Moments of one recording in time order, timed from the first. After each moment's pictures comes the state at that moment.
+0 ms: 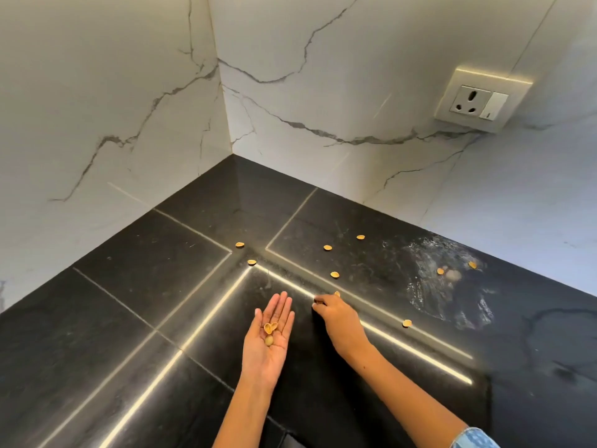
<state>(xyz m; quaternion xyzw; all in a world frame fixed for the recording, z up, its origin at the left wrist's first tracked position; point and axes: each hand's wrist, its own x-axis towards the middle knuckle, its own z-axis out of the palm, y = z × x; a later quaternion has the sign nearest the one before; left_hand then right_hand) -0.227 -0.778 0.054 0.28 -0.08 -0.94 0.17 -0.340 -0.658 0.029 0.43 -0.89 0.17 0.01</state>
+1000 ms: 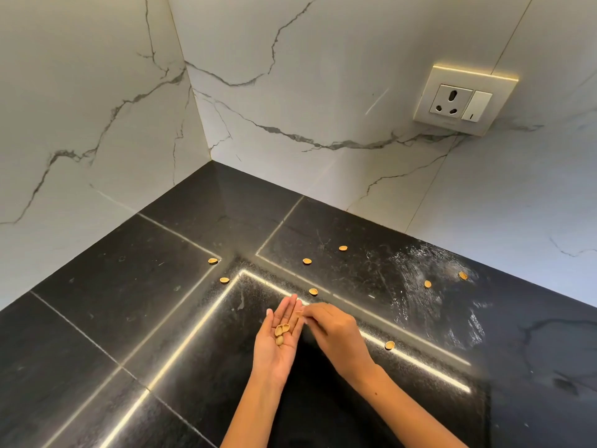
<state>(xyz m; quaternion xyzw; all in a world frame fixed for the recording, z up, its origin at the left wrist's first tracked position) -0.307 -0.744 0.047 0.31 -0.11 -0.93 0.14 -0.370 -0.630 0.061 0.44 -0.81 0.38 0.07</state>
